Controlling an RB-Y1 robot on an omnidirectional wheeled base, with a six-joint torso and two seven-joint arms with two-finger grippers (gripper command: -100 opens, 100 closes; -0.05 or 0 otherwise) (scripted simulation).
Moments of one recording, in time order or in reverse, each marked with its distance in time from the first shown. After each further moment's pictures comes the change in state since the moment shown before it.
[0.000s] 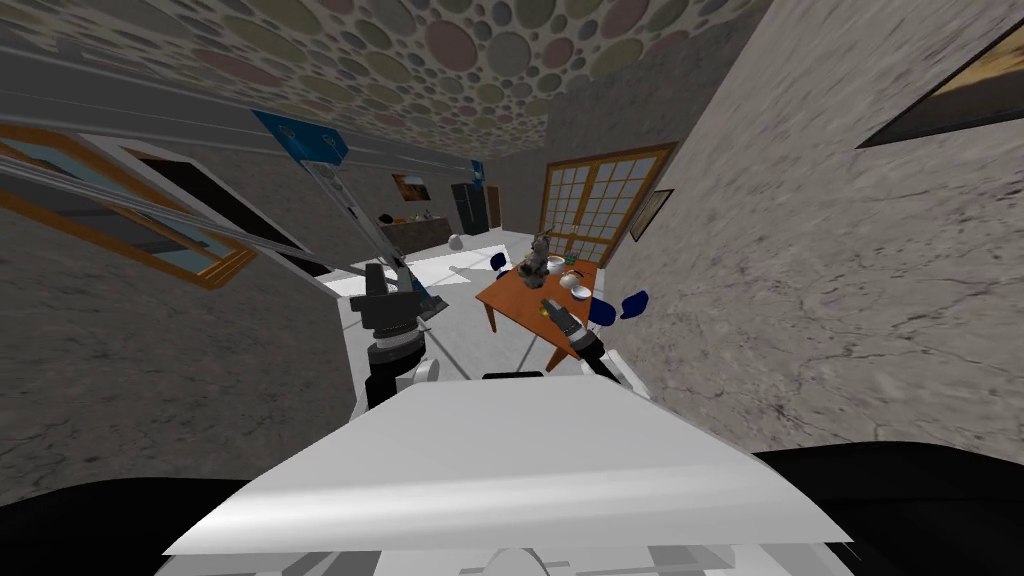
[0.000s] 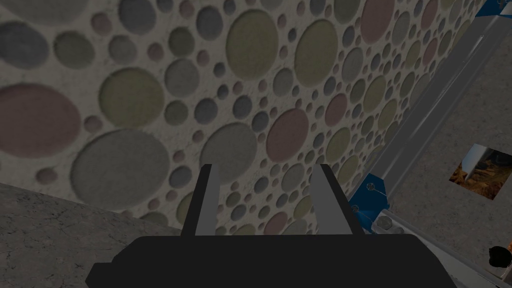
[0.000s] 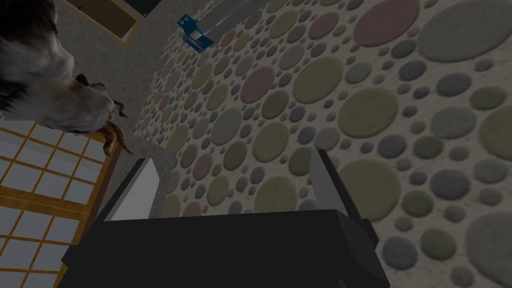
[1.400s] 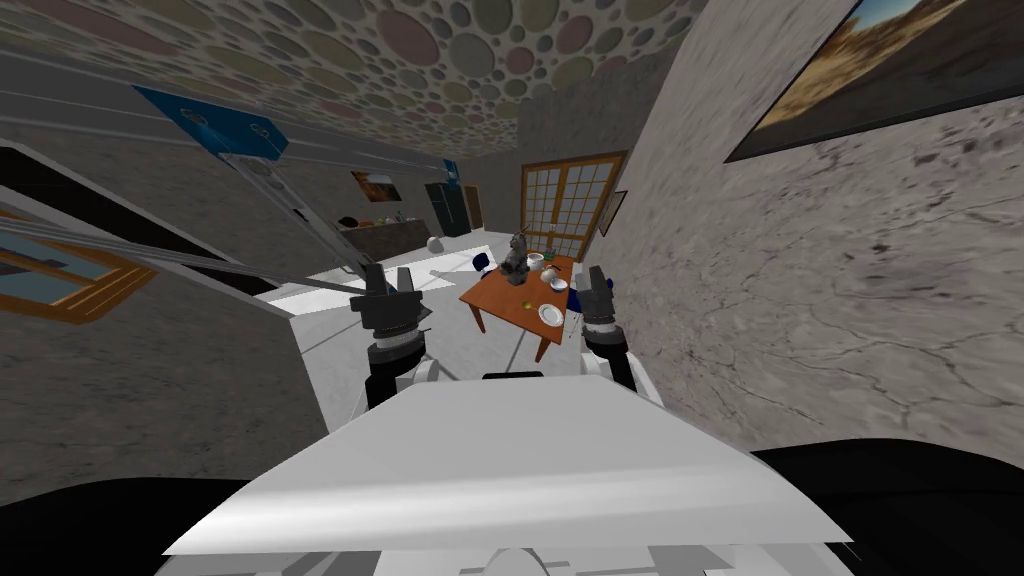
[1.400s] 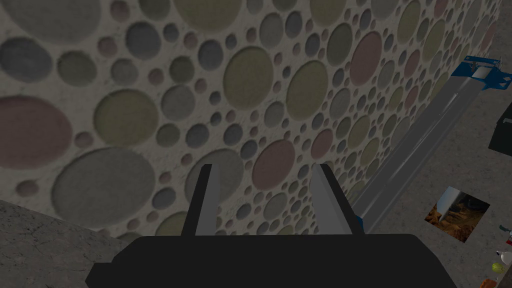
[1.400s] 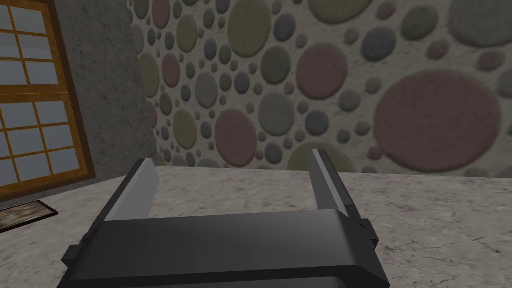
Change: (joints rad) left arm 0.000 0.000 0.000 0.000 0.000 0.000 0.000; right arm 0.049 0.250 -0.120 -0.234 -0.379 -0.090 0.025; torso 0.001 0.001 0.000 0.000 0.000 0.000
